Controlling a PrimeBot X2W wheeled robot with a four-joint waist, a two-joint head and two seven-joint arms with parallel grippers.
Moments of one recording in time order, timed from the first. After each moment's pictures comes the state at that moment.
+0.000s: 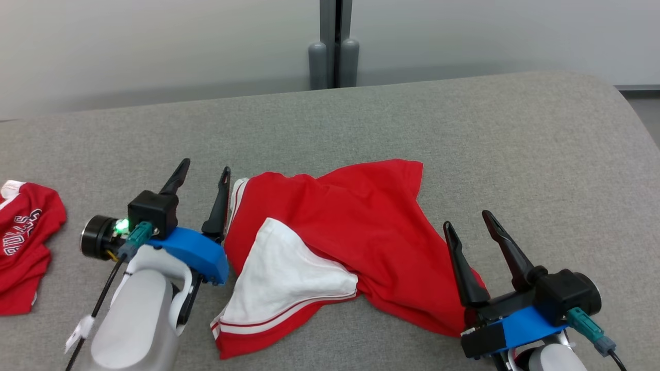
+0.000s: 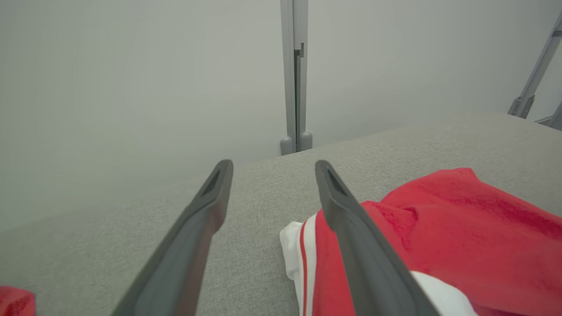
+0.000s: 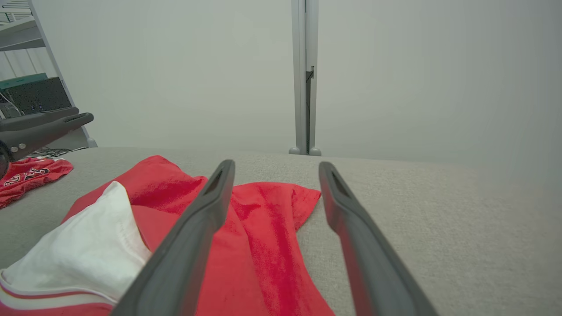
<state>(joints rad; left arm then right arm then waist) -0.42 0.18 -0.23 0.51 -0.18 -0.13 -0.19 -0.11 -0.05 0.16 0.14 0.11 0.13 -0.26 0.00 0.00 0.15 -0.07</state>
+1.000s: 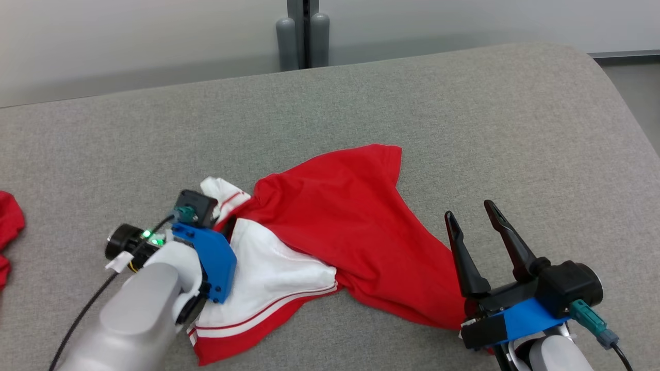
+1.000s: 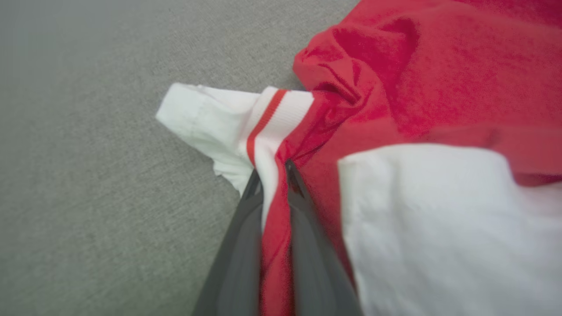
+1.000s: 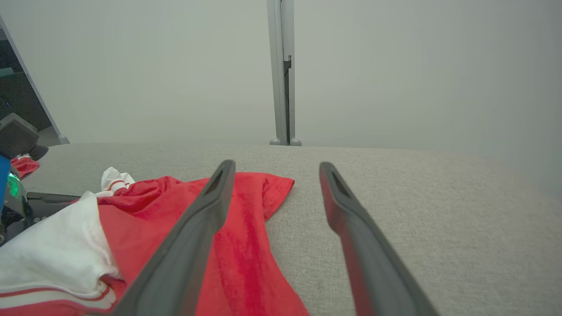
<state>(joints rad) -0.67 0.28 -0.81 0.90 -0.58 -0.13 0.06 -0.14 -0.05 0.15 0.14 0.12 0.13 -0.26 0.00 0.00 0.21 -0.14</state>
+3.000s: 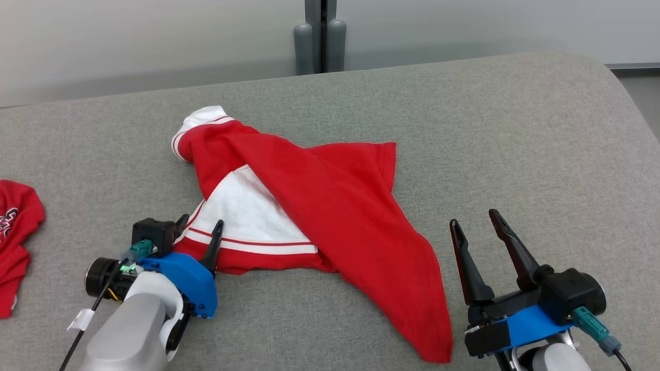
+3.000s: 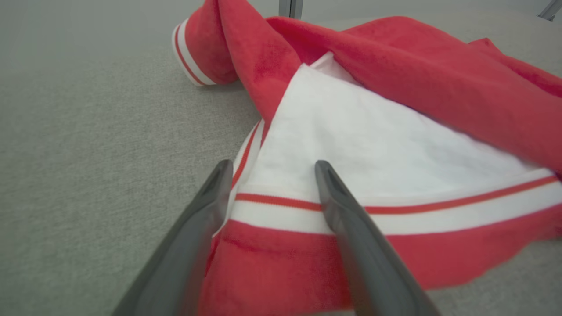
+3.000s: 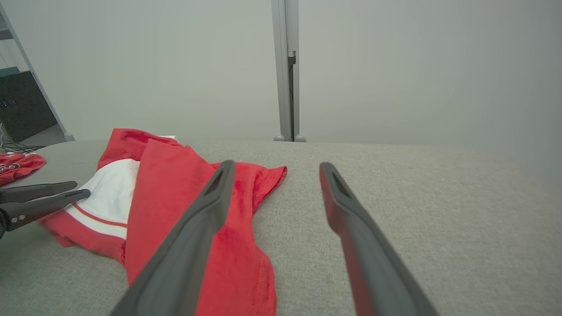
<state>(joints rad) -0.57 0.27 -0.64 0.94 -0.58 -0.12 -0.22 -0.12 -0.05 0.14 0.14 0.12 0.13 -0.26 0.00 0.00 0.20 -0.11</state>
